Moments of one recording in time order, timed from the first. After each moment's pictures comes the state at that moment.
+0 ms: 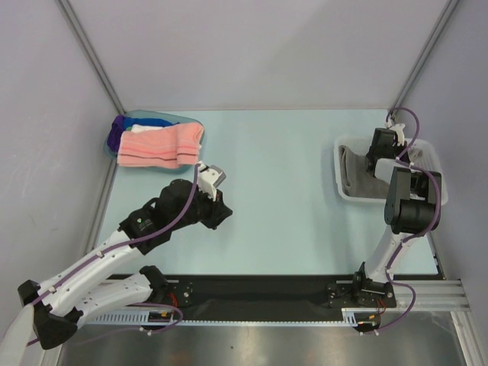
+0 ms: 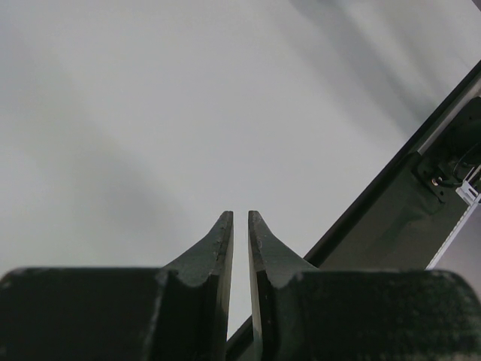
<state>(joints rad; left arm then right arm) -0.81 0.85 0.83 -0.48 0.08 -0.26 -0.17 1.87 1.11 0.16 0.88 -0.32</state>
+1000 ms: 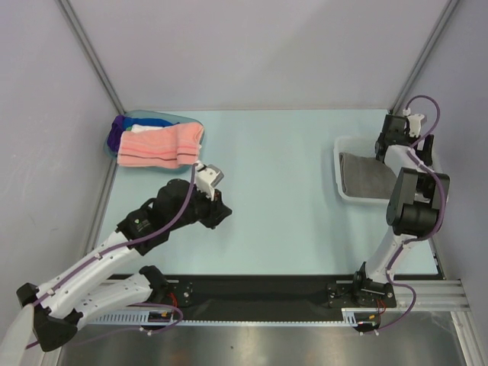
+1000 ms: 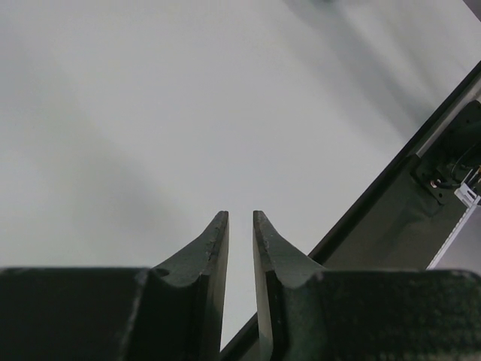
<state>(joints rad) -0.80 0.83 0.83 -0.48 0.08 -0.25 -0.21 1.88 1.30 -0.10 0.90 -0.12</state>
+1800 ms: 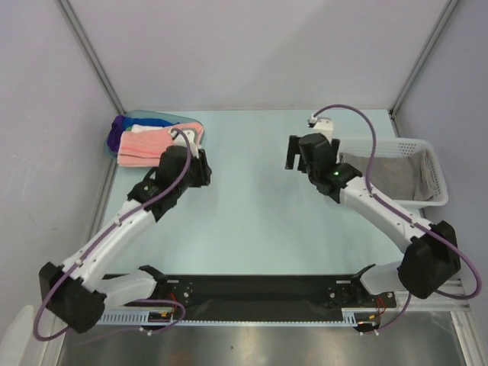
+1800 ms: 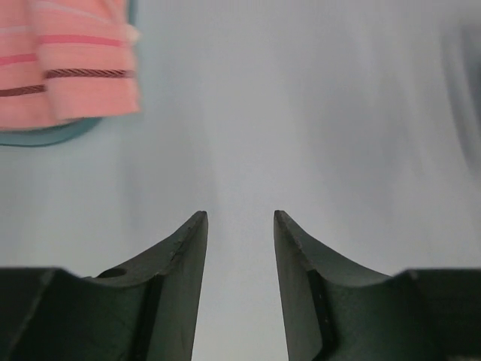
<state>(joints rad) -0.57 1.06 0.97 -0.43 -0.20 -0.34 0.56 1.35 1.13 -0.32 0.52 0.39</state>
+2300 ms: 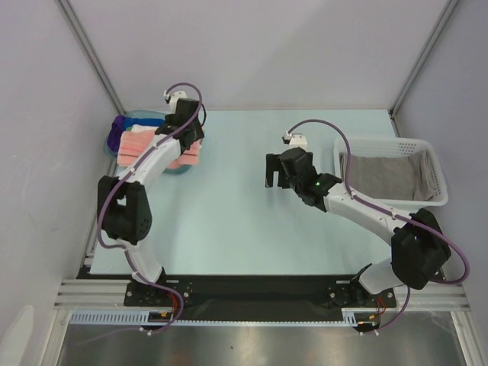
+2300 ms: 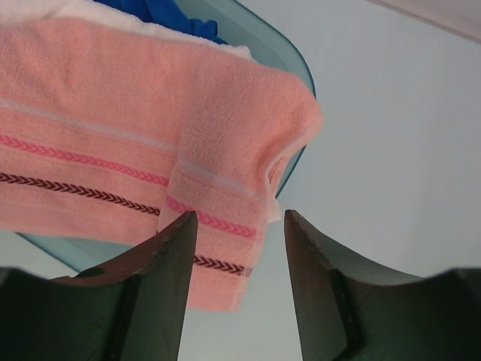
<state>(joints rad) -0.28 1.77 1.50 -0.41 -0.46 -0.44 0.70 1.46 1.04 -0.19 0.35 0.44</state>
